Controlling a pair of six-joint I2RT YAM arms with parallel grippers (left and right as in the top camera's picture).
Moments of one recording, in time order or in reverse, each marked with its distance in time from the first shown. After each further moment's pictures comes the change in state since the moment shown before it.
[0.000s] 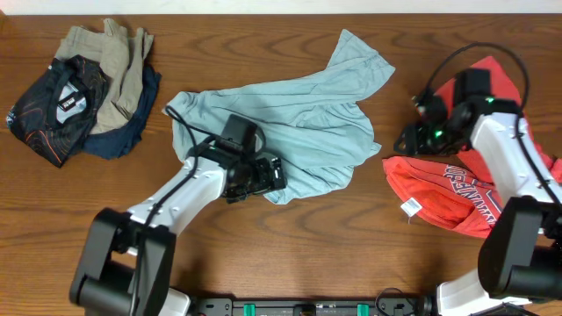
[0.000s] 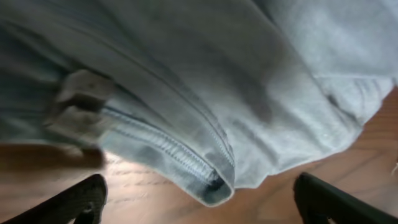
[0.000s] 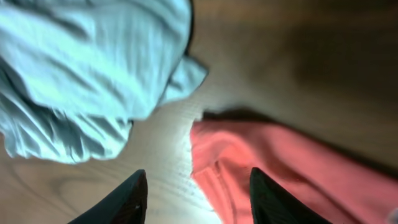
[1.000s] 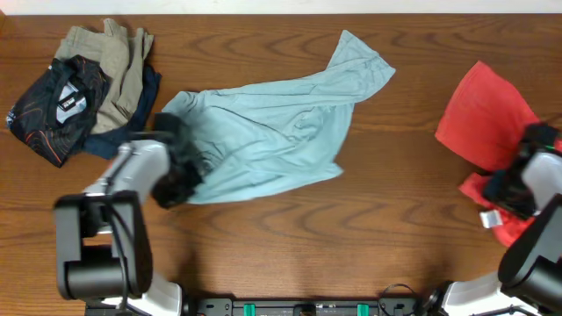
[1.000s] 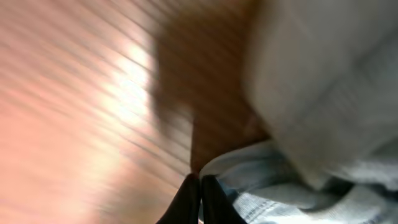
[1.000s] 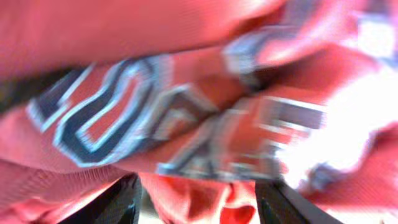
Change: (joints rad) left arm 0.510 0.082 0.074 -0.303 -0.354 0.073; right arm -0.484 -0.009 -0.182 0.116 0.700 0.346
